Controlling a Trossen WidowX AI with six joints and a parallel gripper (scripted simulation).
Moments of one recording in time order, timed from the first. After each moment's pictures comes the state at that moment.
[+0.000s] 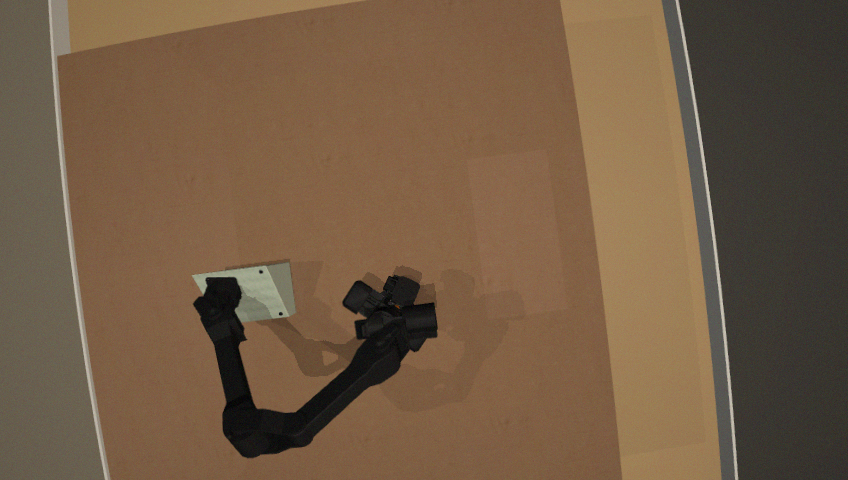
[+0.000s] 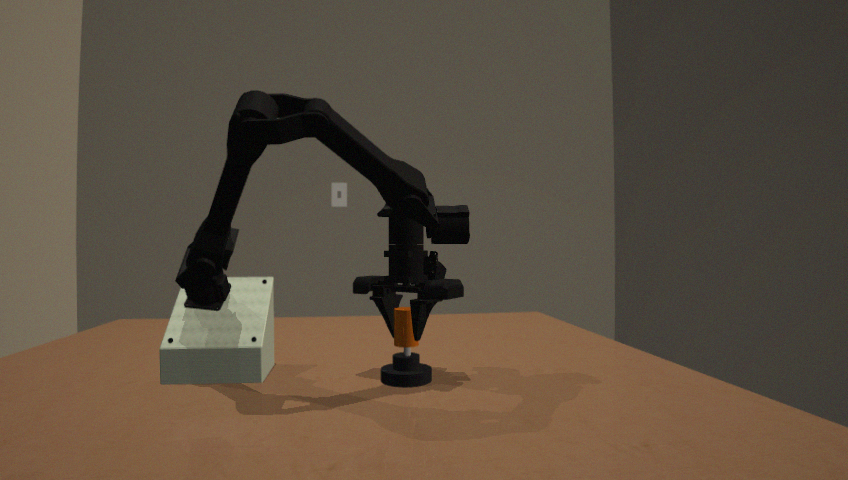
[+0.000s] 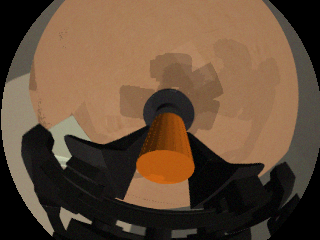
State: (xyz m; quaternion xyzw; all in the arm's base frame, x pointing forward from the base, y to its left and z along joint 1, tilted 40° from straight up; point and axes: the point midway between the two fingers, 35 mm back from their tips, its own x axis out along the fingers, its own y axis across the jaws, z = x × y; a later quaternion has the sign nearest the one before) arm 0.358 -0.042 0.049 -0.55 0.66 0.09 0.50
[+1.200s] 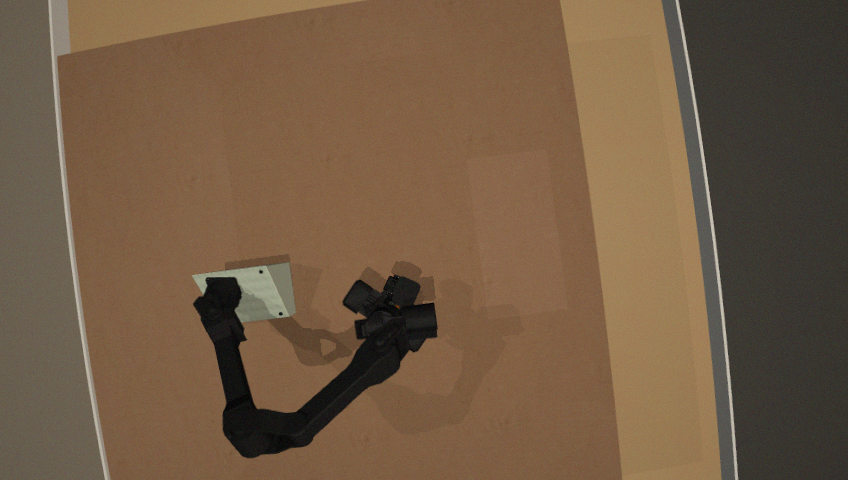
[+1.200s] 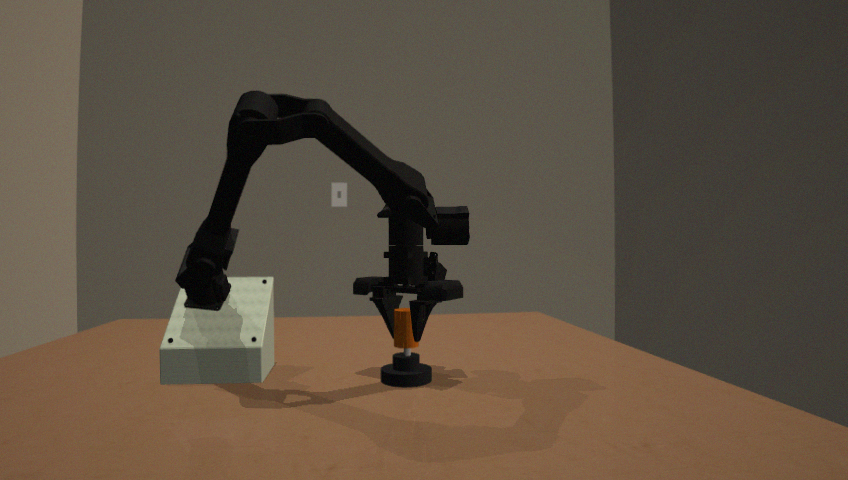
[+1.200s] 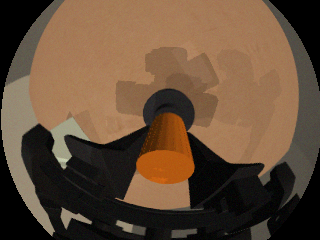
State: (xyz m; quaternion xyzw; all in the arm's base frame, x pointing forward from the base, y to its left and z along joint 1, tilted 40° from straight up) arm 0.358 -0.043 0.047 -0.55 0.66 0.08 0.51
